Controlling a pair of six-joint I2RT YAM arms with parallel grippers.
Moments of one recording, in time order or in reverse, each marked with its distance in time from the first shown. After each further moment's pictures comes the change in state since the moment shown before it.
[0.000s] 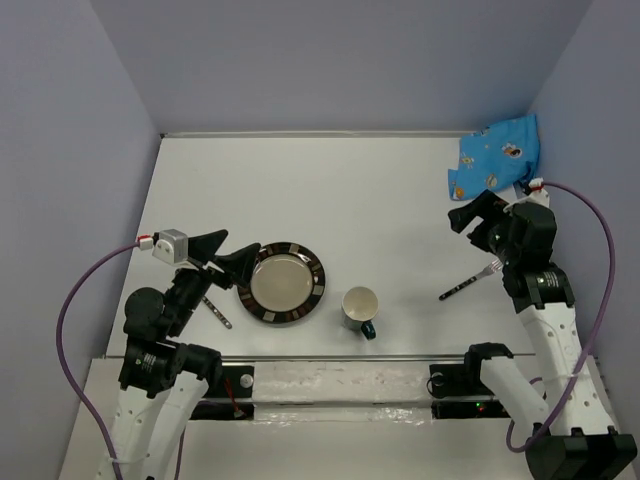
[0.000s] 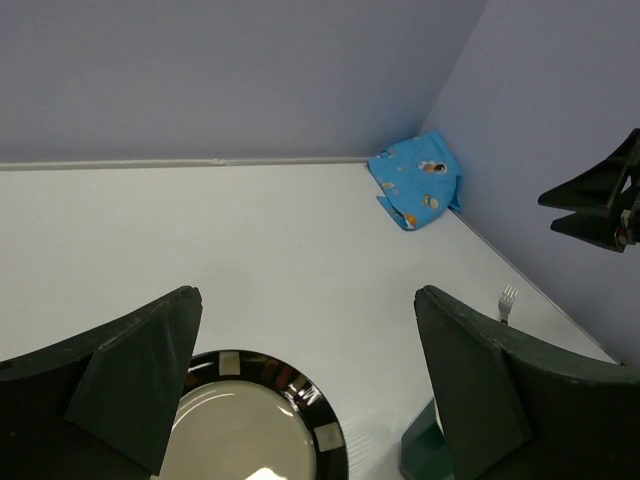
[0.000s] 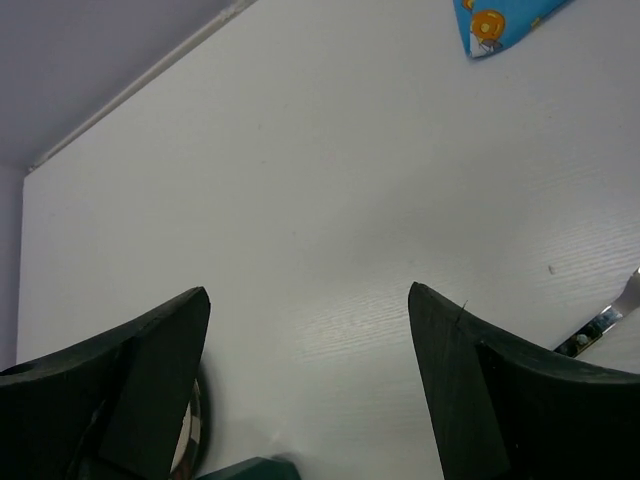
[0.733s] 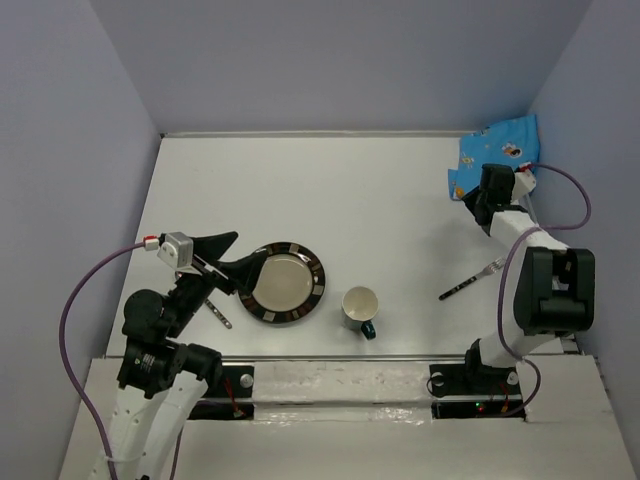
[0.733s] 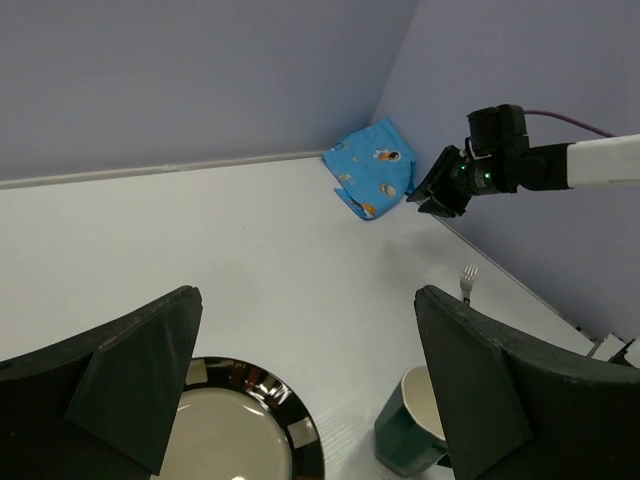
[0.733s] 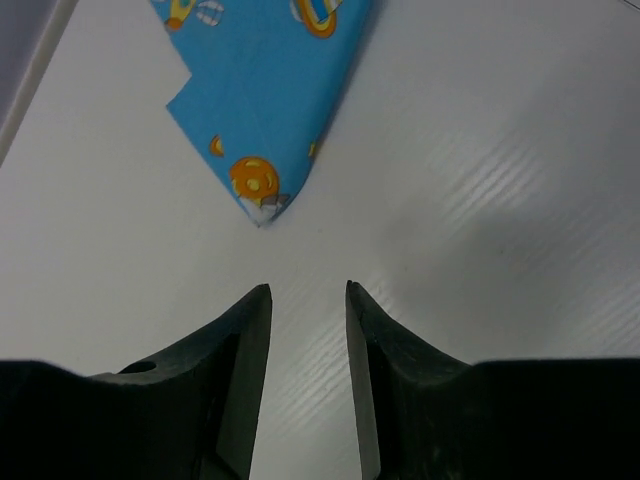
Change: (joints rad) left arm -0.042 -0.003 0.000 0.030 0.081 0.002; right arm -0.083 0.788 0.119 0.414 0.396 0.181
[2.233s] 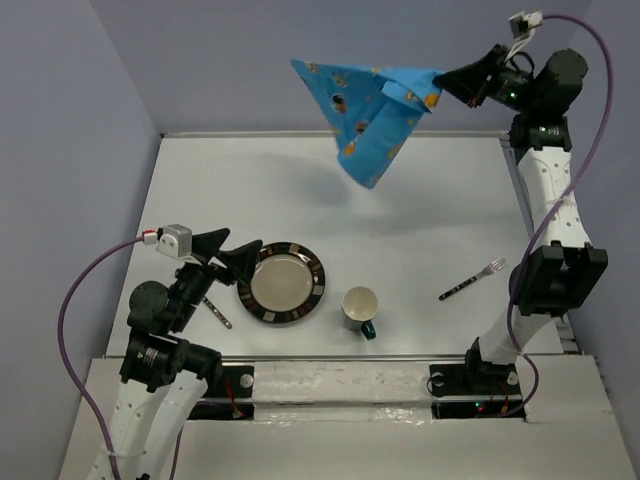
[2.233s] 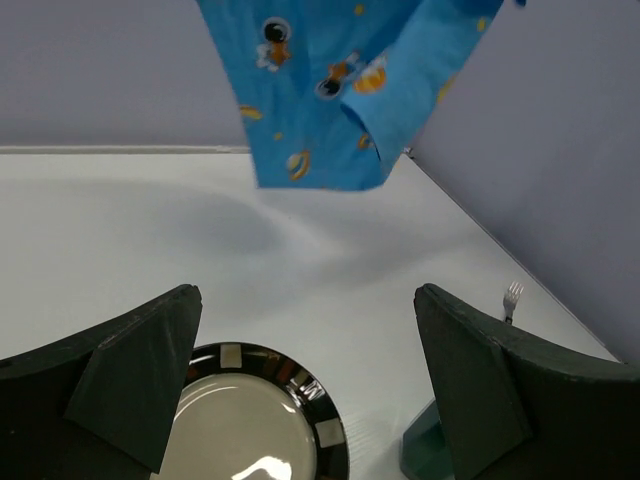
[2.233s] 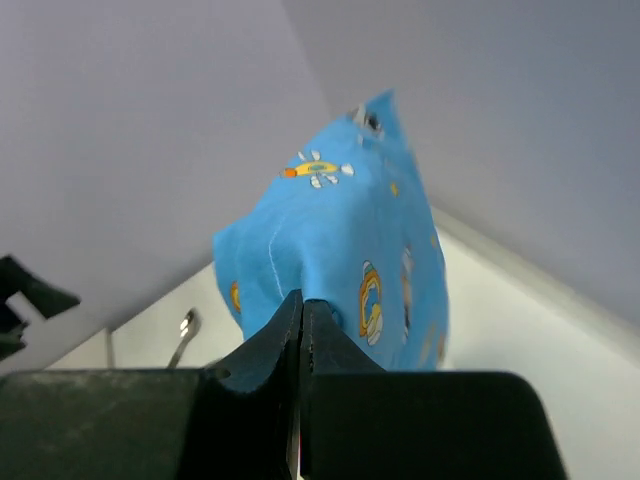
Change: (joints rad) left arm 0.009 0.041 0.000 -0.023 -0.120 0.001; right arm -0.041 0.217 0.975 0.242 -1.362 -0.159
